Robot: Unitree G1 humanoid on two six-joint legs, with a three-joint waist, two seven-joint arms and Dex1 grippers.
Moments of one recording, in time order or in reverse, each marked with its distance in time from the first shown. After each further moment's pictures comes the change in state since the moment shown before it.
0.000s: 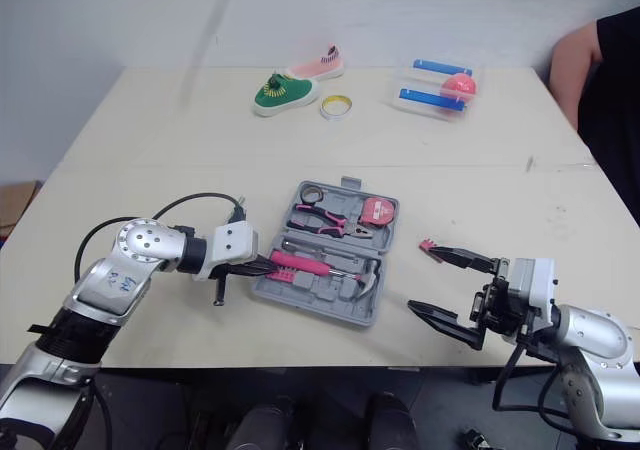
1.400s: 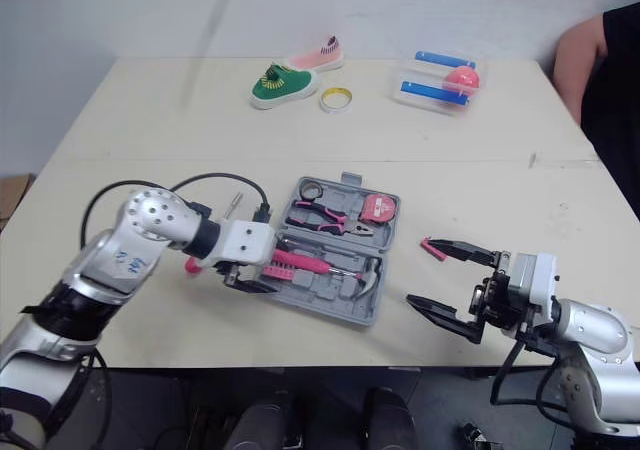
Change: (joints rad) left arm -0.201 0.104 -0.051 -0.234 0.013 0.112 -0.218; right arm -0.019 -0.004 0.001 -0.008 0.000 0.003 -0.007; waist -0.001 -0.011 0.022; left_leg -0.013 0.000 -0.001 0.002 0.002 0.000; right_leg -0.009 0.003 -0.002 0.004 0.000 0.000
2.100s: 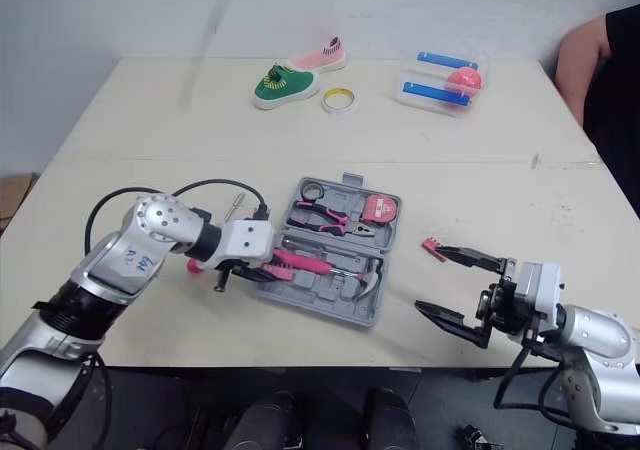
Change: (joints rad) left arm 0.012 -0.071 -0.076 0.175 0.046 -0.013 0.071; right arm -0.008 0.007 0.000 0.093 -0.018 -0.099 0.051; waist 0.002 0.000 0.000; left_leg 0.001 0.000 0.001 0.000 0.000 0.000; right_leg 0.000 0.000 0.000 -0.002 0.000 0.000
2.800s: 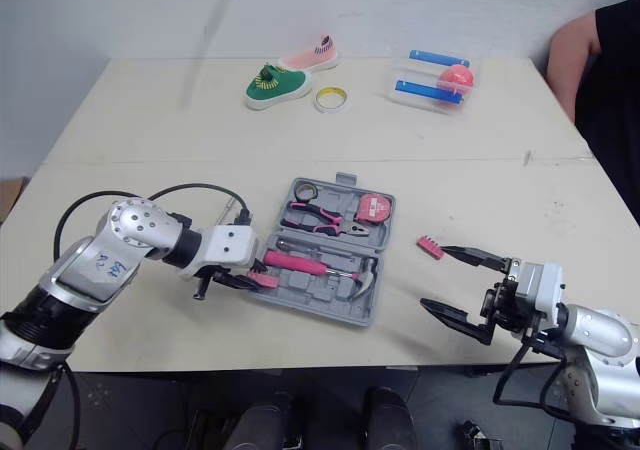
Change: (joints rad) left arm 0.040 0.119 0.009 -0.052 -0.083 0.009 0.015; right arm -0.013 0.000 0.000 0.097 -0.025 -0.081 0.035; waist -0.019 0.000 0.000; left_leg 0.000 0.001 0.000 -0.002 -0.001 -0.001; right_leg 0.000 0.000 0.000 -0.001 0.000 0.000
